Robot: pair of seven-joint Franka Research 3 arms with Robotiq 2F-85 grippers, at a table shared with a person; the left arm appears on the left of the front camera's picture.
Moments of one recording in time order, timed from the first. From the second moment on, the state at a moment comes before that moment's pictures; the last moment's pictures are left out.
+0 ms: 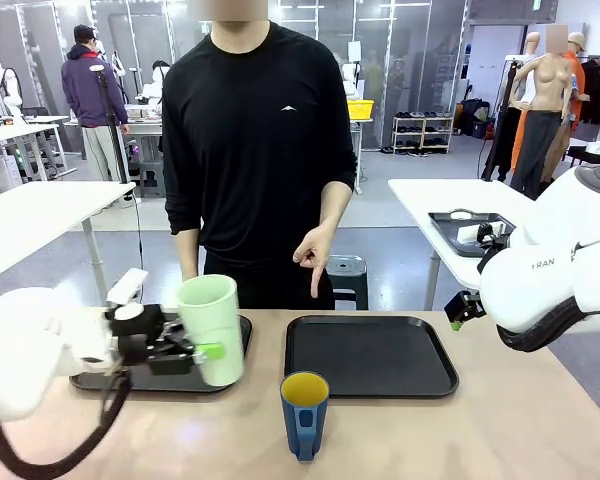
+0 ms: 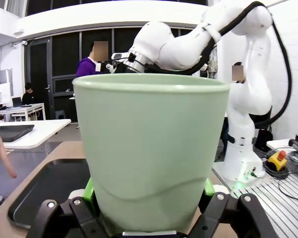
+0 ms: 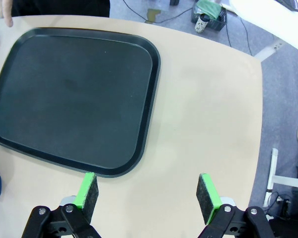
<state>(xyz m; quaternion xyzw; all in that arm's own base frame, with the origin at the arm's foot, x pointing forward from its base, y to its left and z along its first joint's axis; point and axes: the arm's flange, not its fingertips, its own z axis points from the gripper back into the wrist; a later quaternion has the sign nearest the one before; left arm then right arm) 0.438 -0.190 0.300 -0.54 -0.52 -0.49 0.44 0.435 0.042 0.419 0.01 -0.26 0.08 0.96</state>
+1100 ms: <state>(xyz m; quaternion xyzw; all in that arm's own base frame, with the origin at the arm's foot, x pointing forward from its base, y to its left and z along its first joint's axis) 0.463 -0.244 0.287 -0.52 -0.52 -0.48 0.47 0.435 0.042 0.419 0.01 -0.26 0.08 0.96</state>
